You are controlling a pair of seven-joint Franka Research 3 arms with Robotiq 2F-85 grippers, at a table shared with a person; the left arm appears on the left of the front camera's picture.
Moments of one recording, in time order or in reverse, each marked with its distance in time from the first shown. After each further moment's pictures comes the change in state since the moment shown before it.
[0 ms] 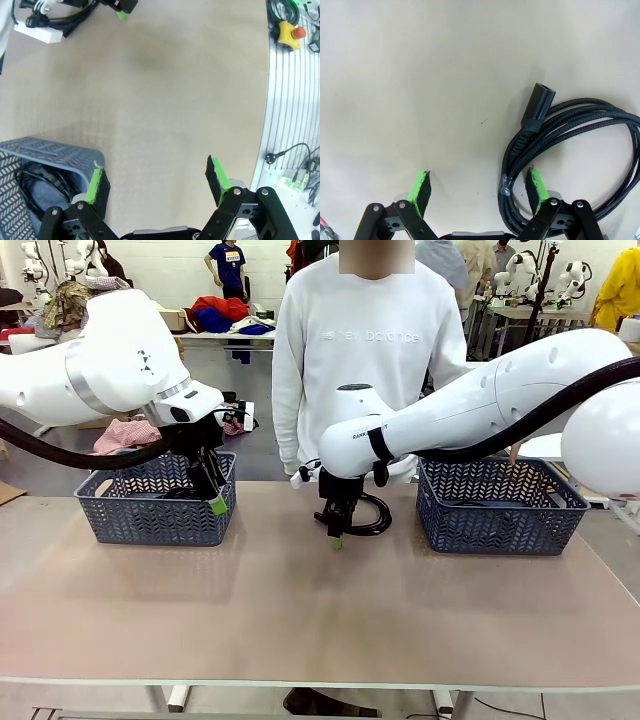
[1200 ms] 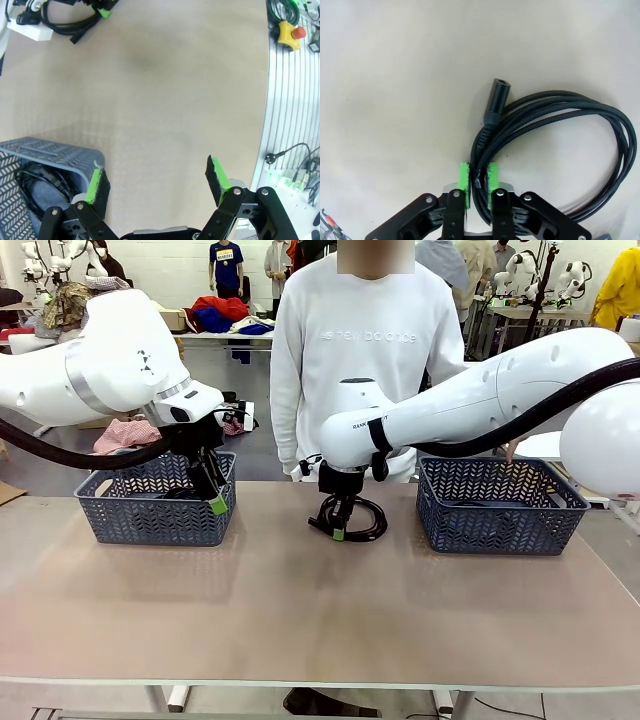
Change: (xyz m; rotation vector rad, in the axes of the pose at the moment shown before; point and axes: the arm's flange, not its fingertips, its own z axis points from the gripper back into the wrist) left arm 0.000 0.000 0.000 0.000 0.000 0.000; right arm 0.002 -0.005 0.009 0.039 -0.016 -0.030
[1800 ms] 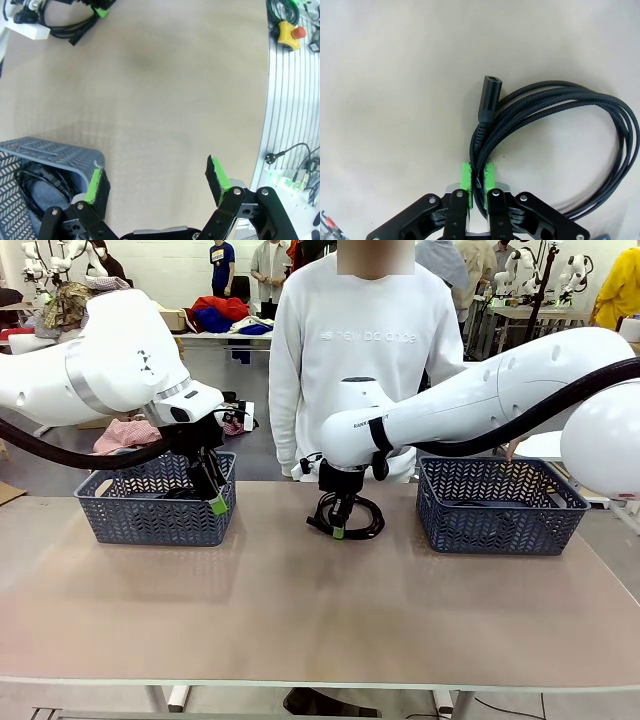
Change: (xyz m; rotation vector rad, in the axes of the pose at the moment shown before) left arm 0.000 0.000 0.000 0.000 0.000 0.000; right arm 0.000 -0.001 0.006 -0.010 -0.015 -0.003
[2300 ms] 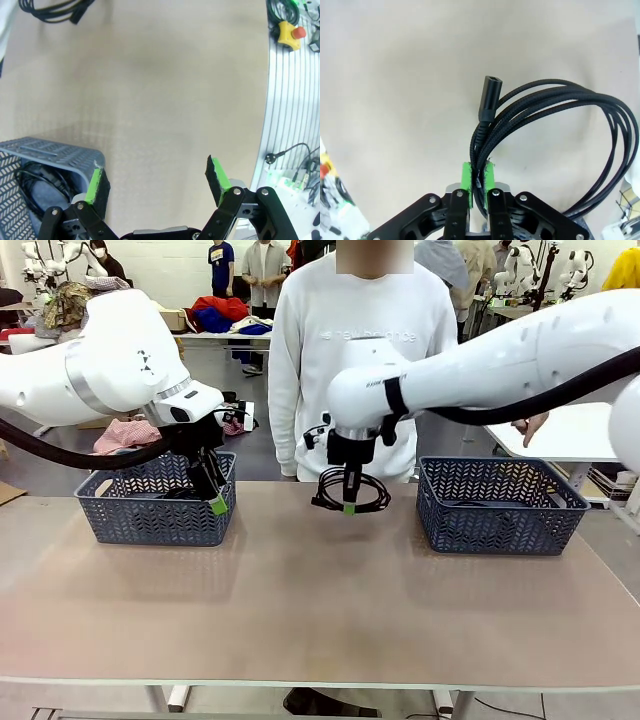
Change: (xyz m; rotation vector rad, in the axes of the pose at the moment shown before) left arm 0.000 0.000 0.000 0.000 0.000 0.000; right arm -0.022 0.015 0.085 0.009 0.025 0.226
